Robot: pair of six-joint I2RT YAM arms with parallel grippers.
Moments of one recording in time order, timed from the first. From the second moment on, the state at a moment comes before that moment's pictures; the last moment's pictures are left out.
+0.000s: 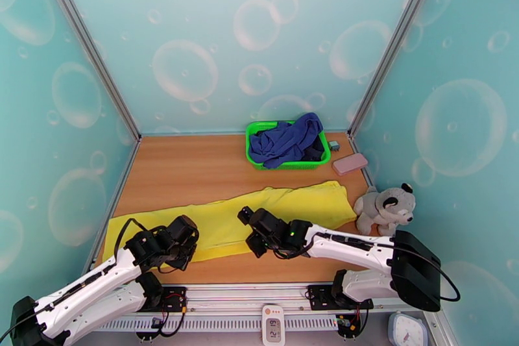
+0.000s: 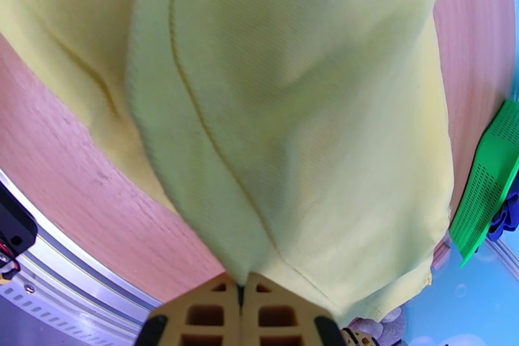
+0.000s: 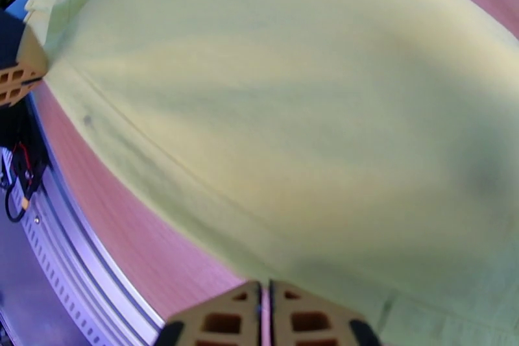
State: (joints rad) left arm -0.80 0.82 0.58 -0.99 -0.07 -1.88; right arm 1.03 1.30 0.75 -0.43 0.03 0.35
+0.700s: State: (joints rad) left arm -0.65 1.01 0.60 -0.44 -0.04 -1.14; right arm 0.42 1.30 0.65 -0.18 -0.20 0.54
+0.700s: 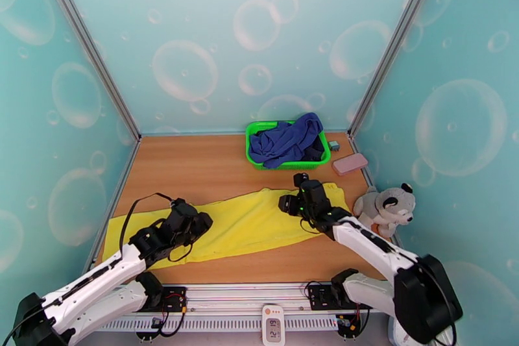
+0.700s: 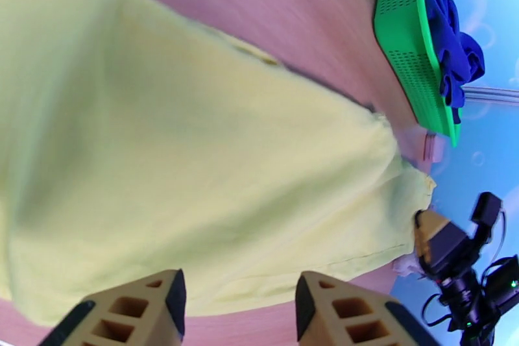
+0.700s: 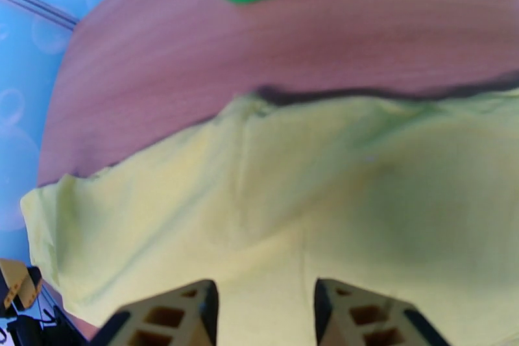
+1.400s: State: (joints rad) left arm -0.20 1.45 0.65 -0.31 -0.10 -1.05; right arm 0.25 1.18 0.64 -0.30 -0.15 0.64
